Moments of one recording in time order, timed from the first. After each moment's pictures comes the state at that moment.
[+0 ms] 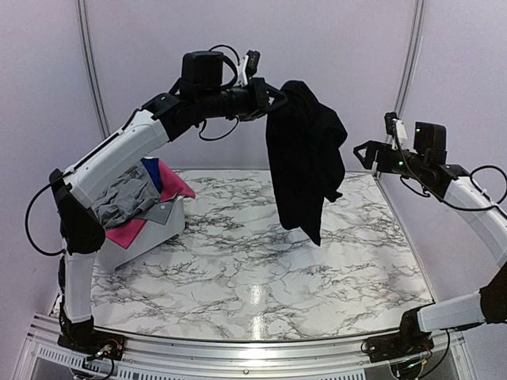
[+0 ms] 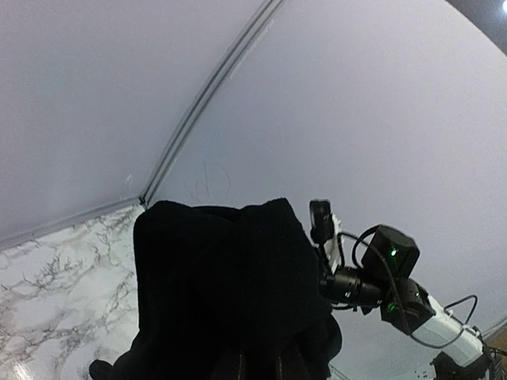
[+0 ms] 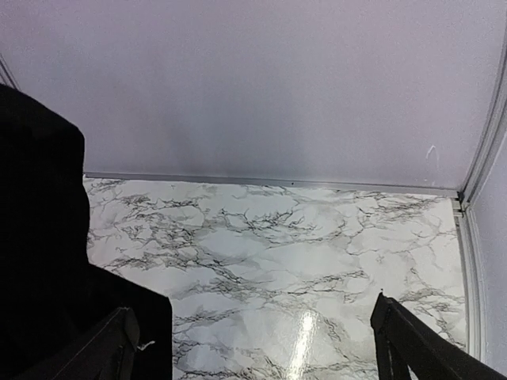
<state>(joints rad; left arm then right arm) -0.78 2.08 2.43 -0.38 0.33 -0.61 0.12 1.22 1.15 -0.27 -0.30 0.17</state>
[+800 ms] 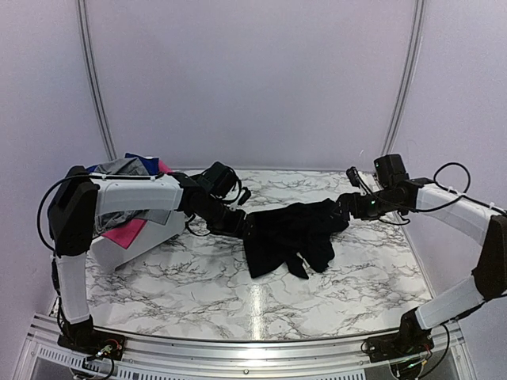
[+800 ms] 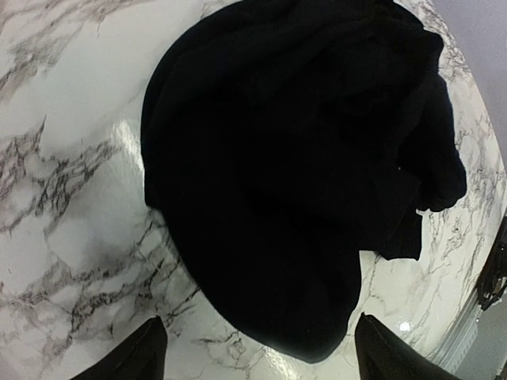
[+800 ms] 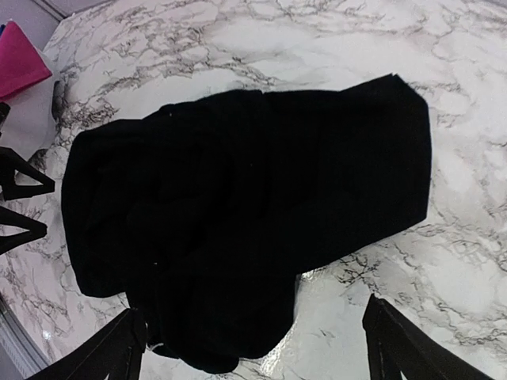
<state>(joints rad) -0.80 2.01 1.53 -0.50 0.24 -0.39 0.21 1.34 1.00 -0.48 -0.34 0.12</state>
